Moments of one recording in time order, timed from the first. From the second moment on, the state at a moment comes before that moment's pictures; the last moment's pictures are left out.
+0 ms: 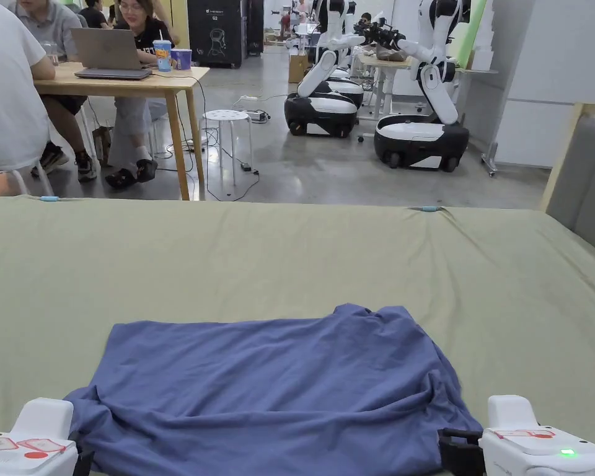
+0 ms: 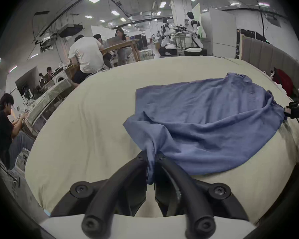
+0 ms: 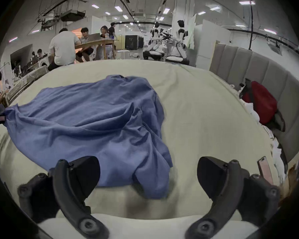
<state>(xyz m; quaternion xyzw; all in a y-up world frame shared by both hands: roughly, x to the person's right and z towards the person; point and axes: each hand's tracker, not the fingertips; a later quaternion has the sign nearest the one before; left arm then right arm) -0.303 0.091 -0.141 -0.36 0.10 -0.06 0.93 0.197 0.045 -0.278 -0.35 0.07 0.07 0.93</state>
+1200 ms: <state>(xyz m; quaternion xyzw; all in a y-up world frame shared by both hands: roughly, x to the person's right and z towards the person) -0.284 0.148 -0.020 -0.23 0.09 -0.05 0.97 0.175 0.157 -0.128 -0.21 0.12 0.06 0.97</state>
